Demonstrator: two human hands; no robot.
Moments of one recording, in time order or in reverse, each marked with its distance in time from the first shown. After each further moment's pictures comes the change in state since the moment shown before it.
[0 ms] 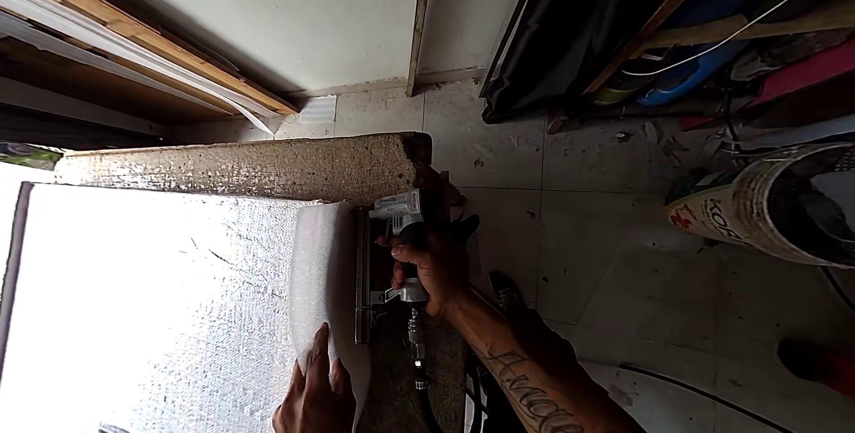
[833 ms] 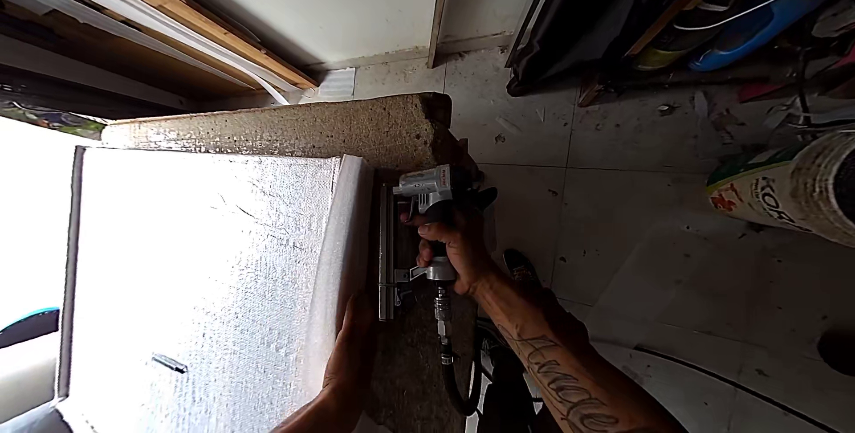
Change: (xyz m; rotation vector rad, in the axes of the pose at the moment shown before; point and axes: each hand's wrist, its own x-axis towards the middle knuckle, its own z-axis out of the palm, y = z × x) left_hand -0.025 -0.020 0.032 0.797 -0.912 0.576; right_hand -0.034 0.013 -0.016 0.012 -0.042 -0.001
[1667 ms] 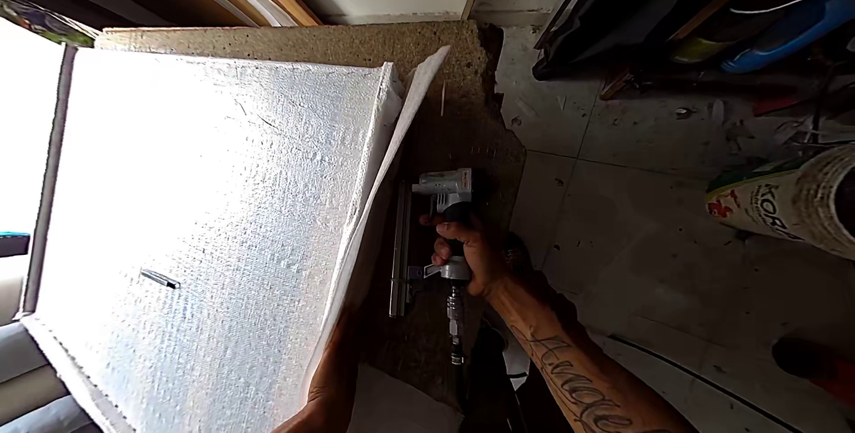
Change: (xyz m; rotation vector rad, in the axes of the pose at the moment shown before) left_hand -0.072 0.051 0.154 -1.408 0.159 -0.166; right_hand -0.067 0.102 -0.006 -0.052 0.015 0.089
